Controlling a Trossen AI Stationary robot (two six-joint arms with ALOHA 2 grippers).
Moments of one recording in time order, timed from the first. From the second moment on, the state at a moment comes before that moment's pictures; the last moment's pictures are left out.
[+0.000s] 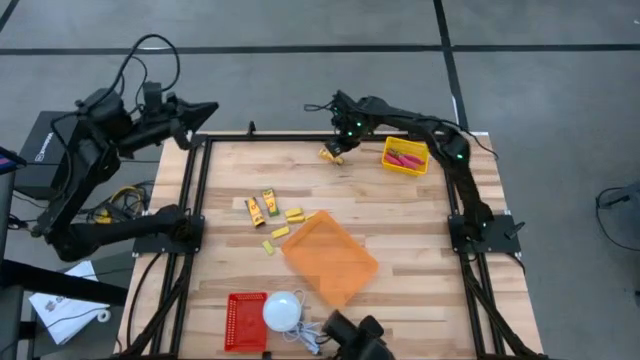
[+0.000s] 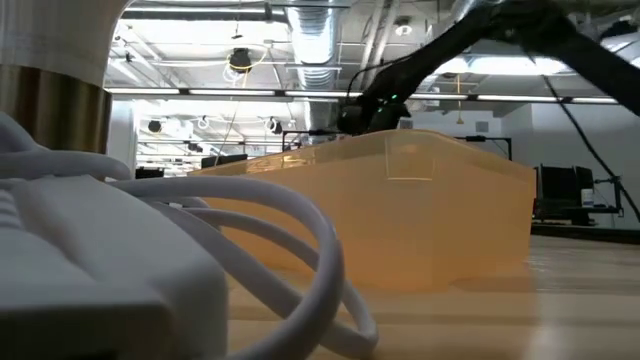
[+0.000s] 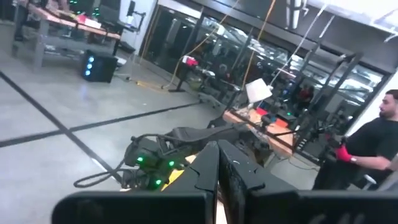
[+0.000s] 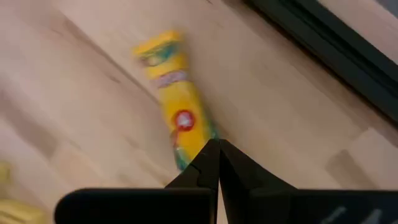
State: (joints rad) left arm 0.74 0.79 1.29 -0.48 0.24 -0.43; right arm -0.66 2.25 1.88 -0.95 -0.19 0.22
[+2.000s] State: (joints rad) left arm 0.73 0.81 1.28 -0.42 0.36 -0.45; right arm -0.68 2.51 2.31 -1.37 -0.25 0.04
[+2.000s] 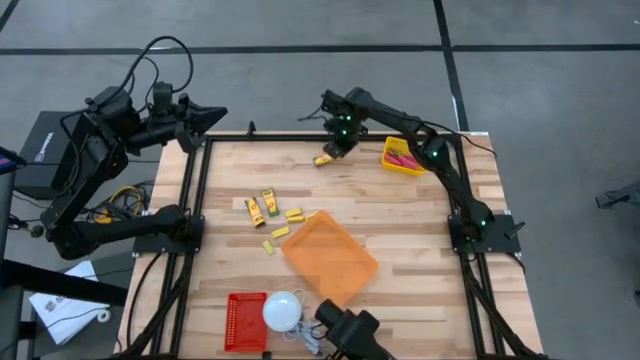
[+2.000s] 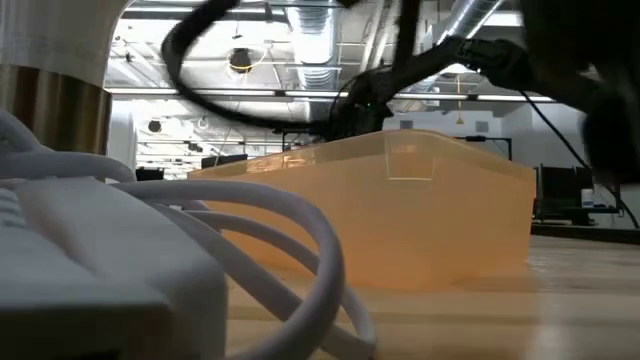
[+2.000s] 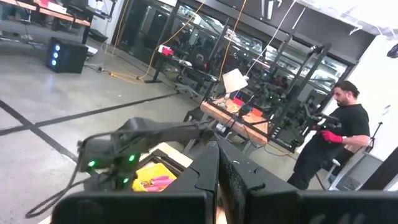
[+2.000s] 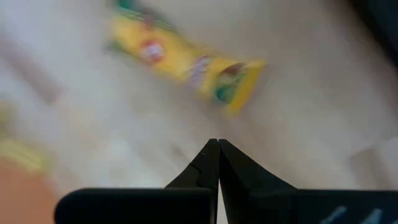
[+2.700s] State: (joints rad) left arm 0.73 0.82 1.28 -0.42 0.39 -0.44; right arm -0.73 2.57 2.33 -1.41 -0.14 0.01
